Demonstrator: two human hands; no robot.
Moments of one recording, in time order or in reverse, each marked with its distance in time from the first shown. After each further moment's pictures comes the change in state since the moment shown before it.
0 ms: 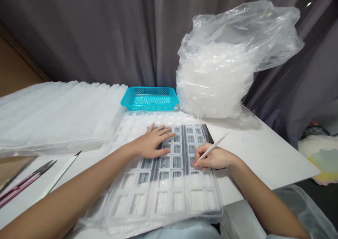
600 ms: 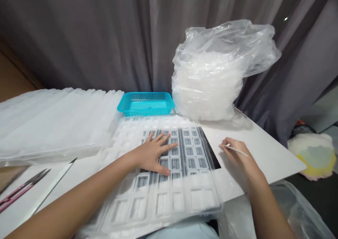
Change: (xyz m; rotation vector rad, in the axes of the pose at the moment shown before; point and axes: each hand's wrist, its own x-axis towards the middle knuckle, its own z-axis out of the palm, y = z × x) left_hand -0.003 0.016 -0.001 0.001 -0.123 0.039; right_hand -0.064 0.016 -0.016 -0.502 0.896 0.043
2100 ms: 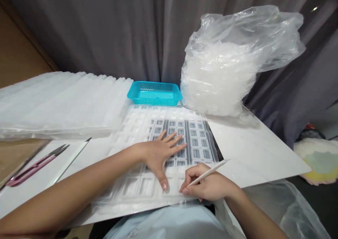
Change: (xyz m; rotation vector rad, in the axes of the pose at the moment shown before) left_hand -0.012 0.032 0.001 -0.154 -0.120 0.189; right_hand -0.054 -0.076 0.059 0.527 -0.930 0.011
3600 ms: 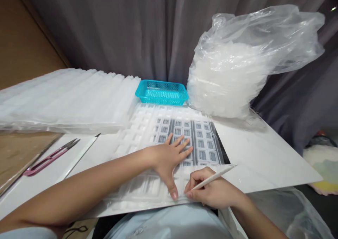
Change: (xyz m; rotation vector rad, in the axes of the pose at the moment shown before) left_hand 0.000 0.021 0.012 0.050 -0.035 -0.024; right_hand -0.003 -0.006 0.011 -0.055 0.041 -0.027
